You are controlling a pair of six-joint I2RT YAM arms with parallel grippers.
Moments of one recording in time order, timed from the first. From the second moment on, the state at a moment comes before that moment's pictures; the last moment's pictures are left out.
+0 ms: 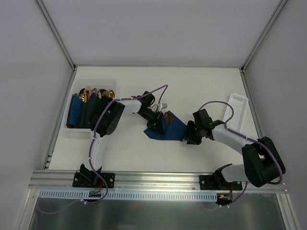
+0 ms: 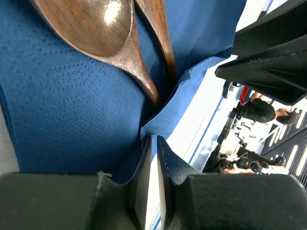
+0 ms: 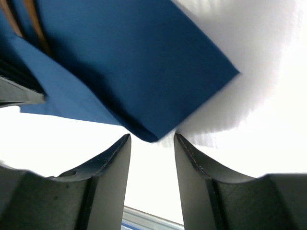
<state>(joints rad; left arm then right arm) -0.57 2.21 1.38 -0.46 0.97 -0.26 0.46 1.35 0.62 -0.40 -0.17 0.74</state>
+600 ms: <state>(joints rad) -0.56 2.21 1.38 -0.45 0.99 -0.26 0.25 1.31 0.51 -0.24 -0.33 0.78</state>
